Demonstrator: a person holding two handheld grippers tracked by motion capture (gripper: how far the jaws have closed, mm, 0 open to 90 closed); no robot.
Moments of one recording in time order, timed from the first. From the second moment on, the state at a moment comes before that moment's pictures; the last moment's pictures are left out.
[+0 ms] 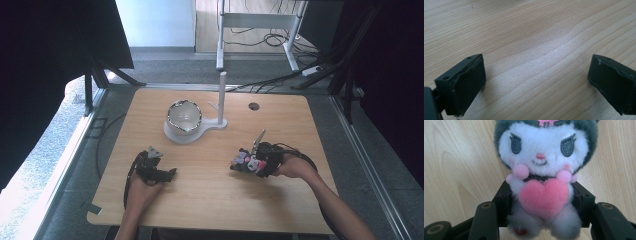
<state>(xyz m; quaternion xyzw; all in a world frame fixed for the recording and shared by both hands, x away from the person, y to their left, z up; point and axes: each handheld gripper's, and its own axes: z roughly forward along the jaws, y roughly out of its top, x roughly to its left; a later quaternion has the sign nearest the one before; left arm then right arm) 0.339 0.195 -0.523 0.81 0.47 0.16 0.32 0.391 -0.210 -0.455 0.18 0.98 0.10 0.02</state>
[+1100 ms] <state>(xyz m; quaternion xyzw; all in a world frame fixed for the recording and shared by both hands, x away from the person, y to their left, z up) 0.339 0.195 -0.523 0.81 0.47 0.16 0.32 0.423 -0.220 -0.365 0.20 0.97 0.15 0.05</state>
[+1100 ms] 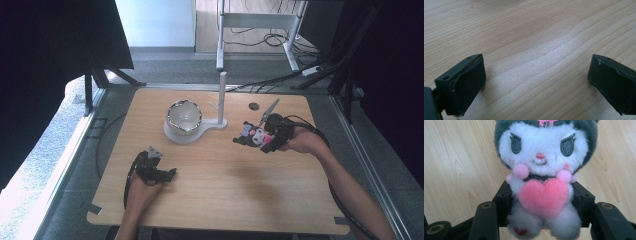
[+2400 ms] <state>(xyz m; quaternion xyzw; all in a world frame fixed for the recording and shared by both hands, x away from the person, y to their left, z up) 0.339 0.195 -0.523 0.81 0.47 0.16 0.32 0.494 -0.199 -0.286 0.23 0.95 0.17 0.10</state>
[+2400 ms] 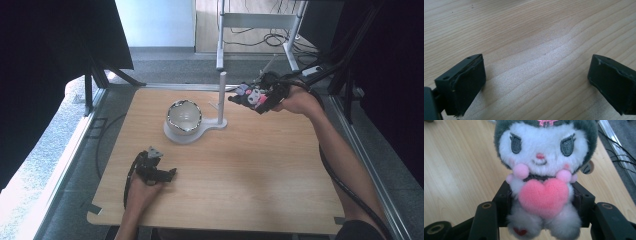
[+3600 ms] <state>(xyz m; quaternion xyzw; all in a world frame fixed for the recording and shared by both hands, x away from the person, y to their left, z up) 0.339 0.195 -0.523 0.81 0.47 0.16 0.32 0.541 -0.192 -0.295 0.29 0.94 0.17 0.11</state>
